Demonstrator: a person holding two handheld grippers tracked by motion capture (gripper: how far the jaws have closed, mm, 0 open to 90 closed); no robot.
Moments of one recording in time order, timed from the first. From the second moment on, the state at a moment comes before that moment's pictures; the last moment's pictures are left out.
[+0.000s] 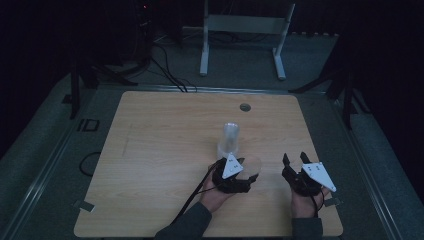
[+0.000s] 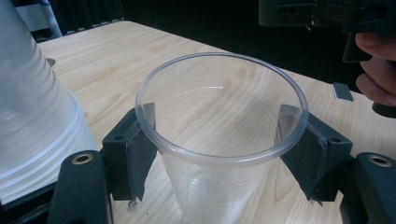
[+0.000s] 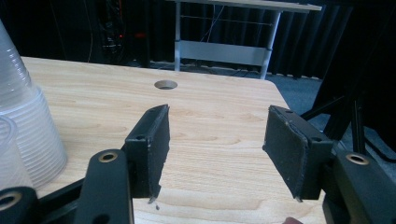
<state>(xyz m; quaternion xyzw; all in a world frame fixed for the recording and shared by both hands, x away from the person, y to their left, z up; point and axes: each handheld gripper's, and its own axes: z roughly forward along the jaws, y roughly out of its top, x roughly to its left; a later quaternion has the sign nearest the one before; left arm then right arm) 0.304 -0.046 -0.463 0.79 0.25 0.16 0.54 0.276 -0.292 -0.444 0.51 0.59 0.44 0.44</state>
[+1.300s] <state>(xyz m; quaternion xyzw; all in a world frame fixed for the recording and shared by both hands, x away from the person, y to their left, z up) 0.301 -0.043 -0.480 0.80 0.26 0.15 0.52 0.277 -0.292 -0.445 0.51 0.59 0.44 0.44</state>
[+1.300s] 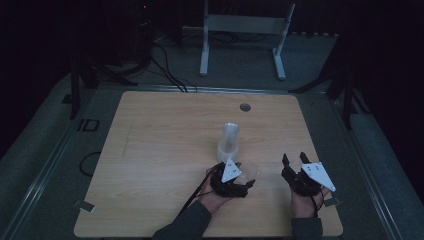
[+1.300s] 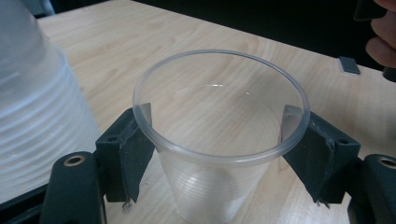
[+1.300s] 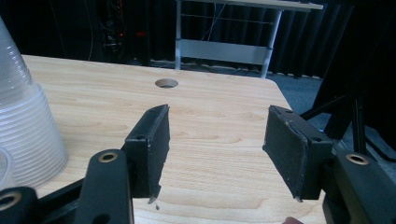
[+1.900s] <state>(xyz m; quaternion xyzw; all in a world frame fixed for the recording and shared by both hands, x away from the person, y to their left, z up) 0.300 -0.034 -0.483 0.81 0.27 0.13 0.51 0.276 -0.292 -0.446 0.51 0.60 0.44 0.44</state>
